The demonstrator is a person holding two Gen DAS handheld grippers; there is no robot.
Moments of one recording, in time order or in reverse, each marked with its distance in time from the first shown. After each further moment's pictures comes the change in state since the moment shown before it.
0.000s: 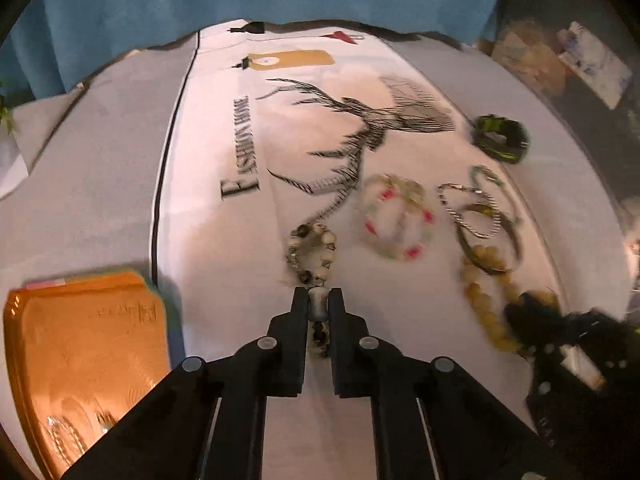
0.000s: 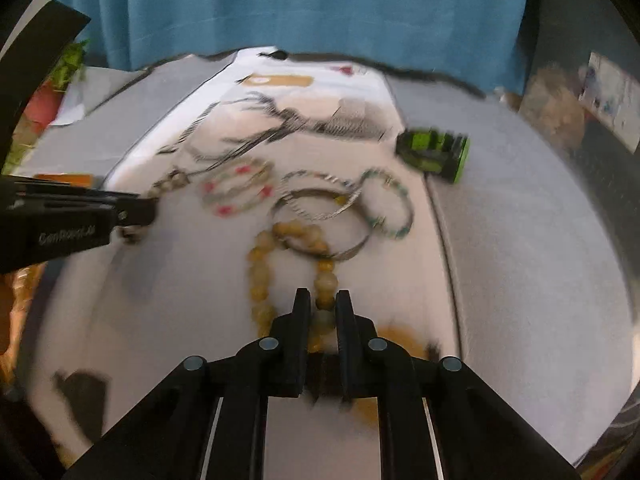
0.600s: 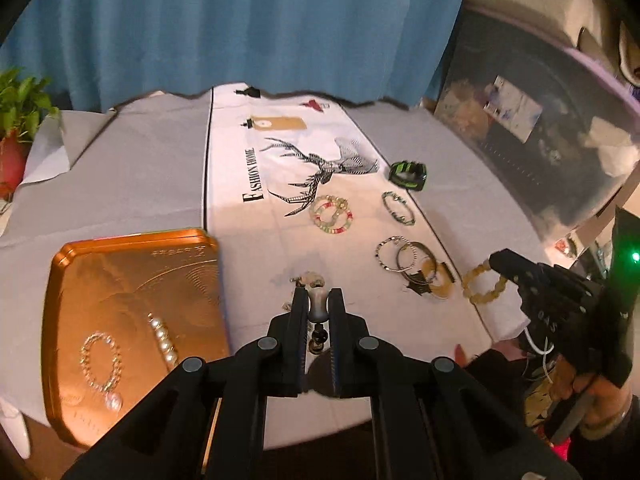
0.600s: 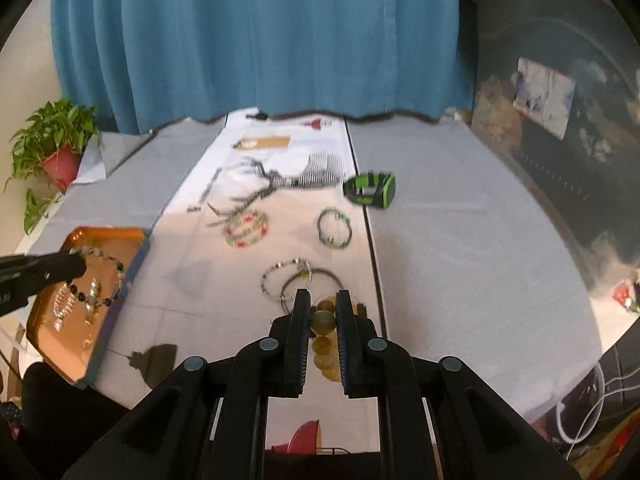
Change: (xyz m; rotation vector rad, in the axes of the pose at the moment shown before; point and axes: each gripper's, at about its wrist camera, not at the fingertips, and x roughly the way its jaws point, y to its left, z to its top) left arm -0.153 0.001 -0.069 -0.028 -0.196 -0.114; right arm -0.130 -0.030 -0.014 0.102 -0.158 -0.015
